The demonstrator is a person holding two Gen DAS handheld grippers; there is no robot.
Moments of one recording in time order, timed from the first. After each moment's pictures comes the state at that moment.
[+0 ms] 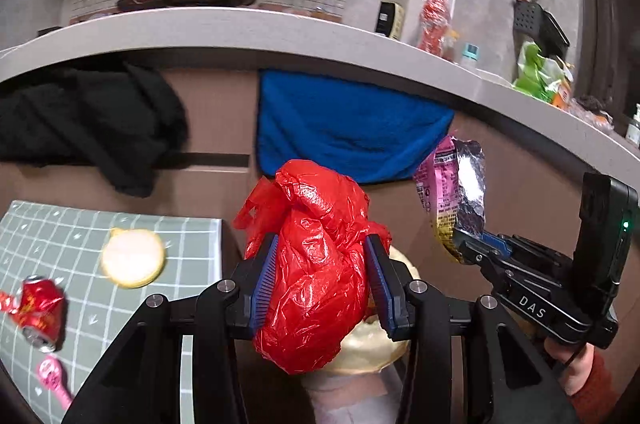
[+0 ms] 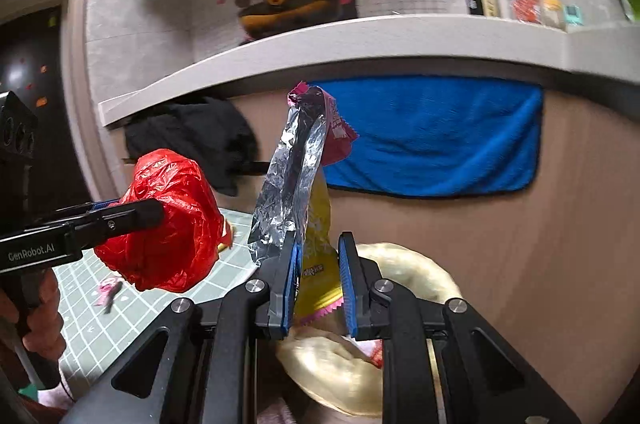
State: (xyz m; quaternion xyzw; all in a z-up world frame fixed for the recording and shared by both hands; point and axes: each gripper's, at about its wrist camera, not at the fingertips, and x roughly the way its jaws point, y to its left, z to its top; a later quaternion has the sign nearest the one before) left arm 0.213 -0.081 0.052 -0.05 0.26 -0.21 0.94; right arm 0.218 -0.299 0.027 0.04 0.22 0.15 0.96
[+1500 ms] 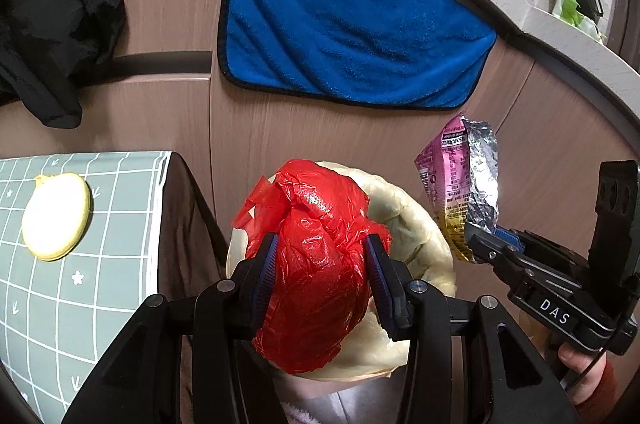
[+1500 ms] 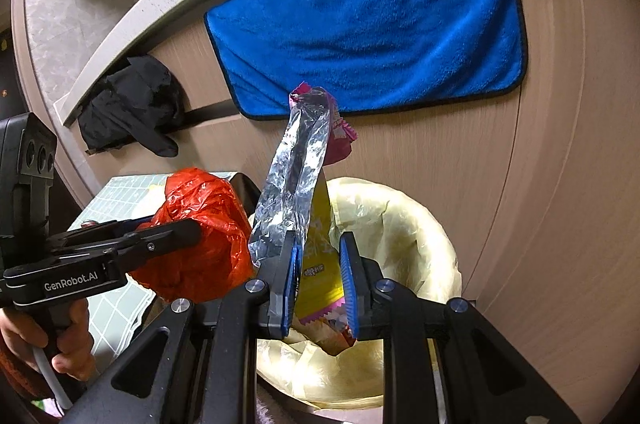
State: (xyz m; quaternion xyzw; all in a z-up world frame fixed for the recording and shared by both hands) left arm 0.304 -0.132 -0.043 -0.05 0.37 -0.22 0.90; right arm 0.289 -0.325 -0.046 0.08 0.32 0.13 0.94
